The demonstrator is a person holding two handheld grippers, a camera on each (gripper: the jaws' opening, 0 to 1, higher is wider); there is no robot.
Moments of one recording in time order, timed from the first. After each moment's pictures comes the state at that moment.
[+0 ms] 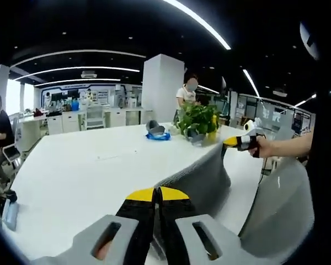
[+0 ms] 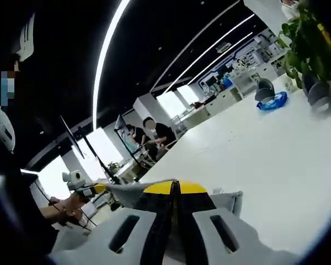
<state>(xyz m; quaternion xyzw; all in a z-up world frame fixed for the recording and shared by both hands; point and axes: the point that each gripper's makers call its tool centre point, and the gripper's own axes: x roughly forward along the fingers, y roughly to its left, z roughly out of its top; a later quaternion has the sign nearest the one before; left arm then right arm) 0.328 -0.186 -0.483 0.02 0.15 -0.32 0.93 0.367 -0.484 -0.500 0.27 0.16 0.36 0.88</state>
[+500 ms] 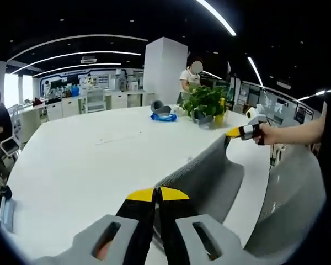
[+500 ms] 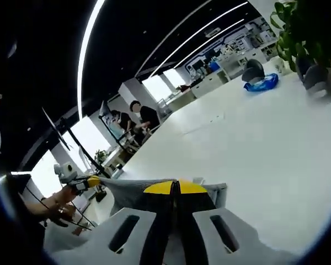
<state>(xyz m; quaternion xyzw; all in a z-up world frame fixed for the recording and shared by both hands) 0.366 -0.182 -0.530 0.04 0.21 -0.32 0.92 0.399 -0.488 -0.551 0.25 0.23 0.33 0.88</state>
